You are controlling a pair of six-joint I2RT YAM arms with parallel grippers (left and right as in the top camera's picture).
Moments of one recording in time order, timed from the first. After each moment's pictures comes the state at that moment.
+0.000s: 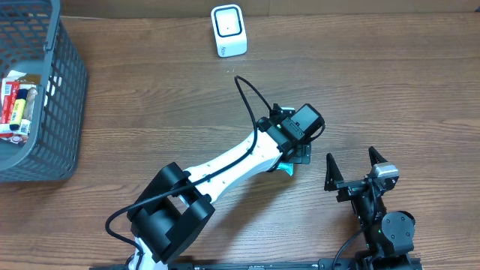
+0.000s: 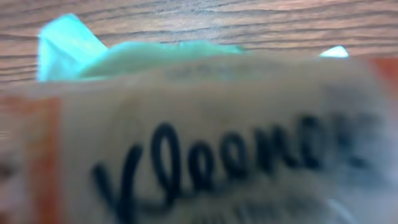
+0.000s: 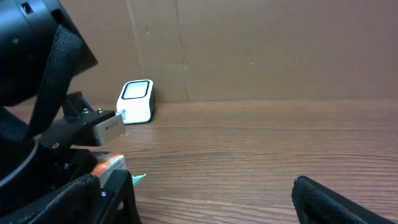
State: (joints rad) left arm -0.88 1.98 1.51 -0.81 -0.15 -0.76; right arm 0.16 0.01 0.02 -0.03 -0.02 0.10
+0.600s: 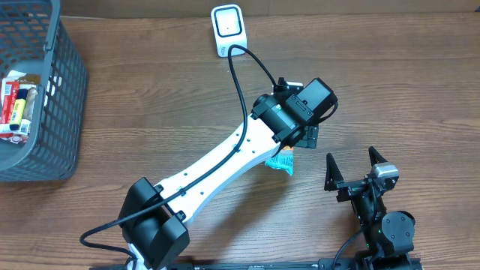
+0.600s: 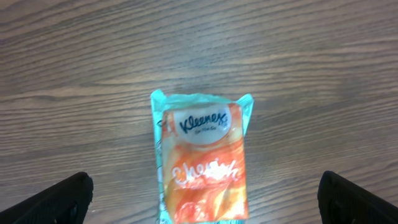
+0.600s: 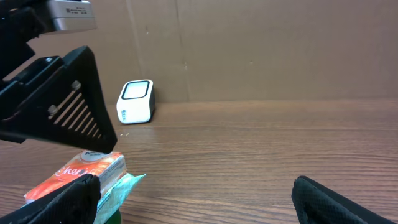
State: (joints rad) left arm -0.88 1.92 1.80 -1.11 -0.22 -0.71; right arm 0.16 0.01 0.02 -0.03 -0.02 0.10
